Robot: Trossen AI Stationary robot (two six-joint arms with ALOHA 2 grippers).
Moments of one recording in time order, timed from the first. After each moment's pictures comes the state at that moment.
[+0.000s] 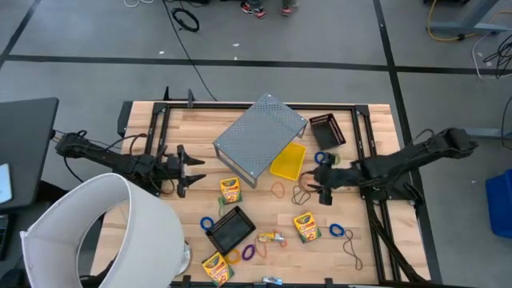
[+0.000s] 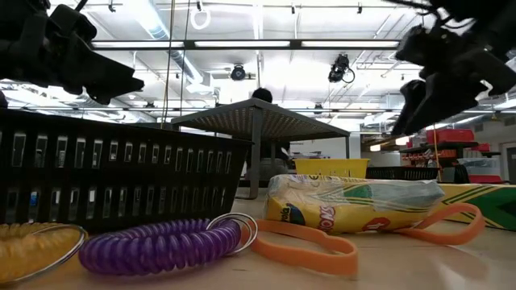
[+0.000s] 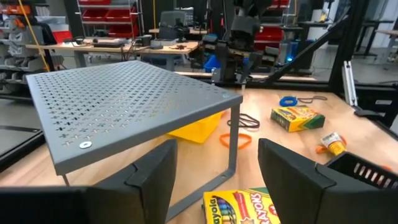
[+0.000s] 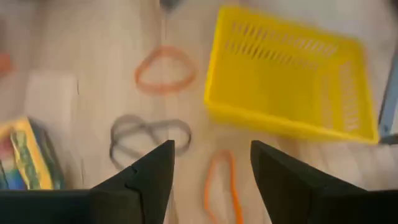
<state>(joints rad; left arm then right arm) -0.29 0.32 0.01 0.27 -0.46 -0.01 0.26 1.05 0.55 -0.44 0.33 0.20</state>
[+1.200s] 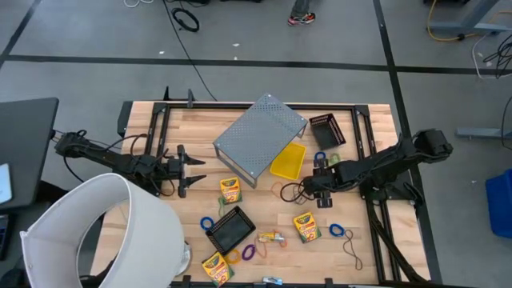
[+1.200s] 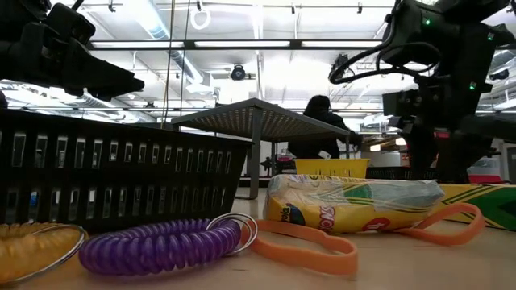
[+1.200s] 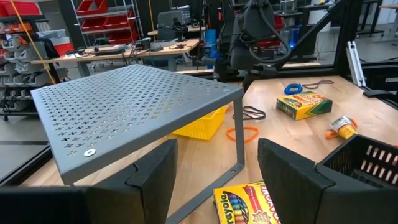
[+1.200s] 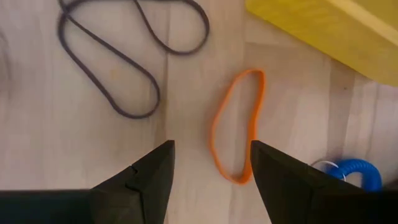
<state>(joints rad) -0.29 0.33 0.01 0.27 -0.46 0.09 0.21 1.42 0.67 -0.64 0.24 0.08</state>
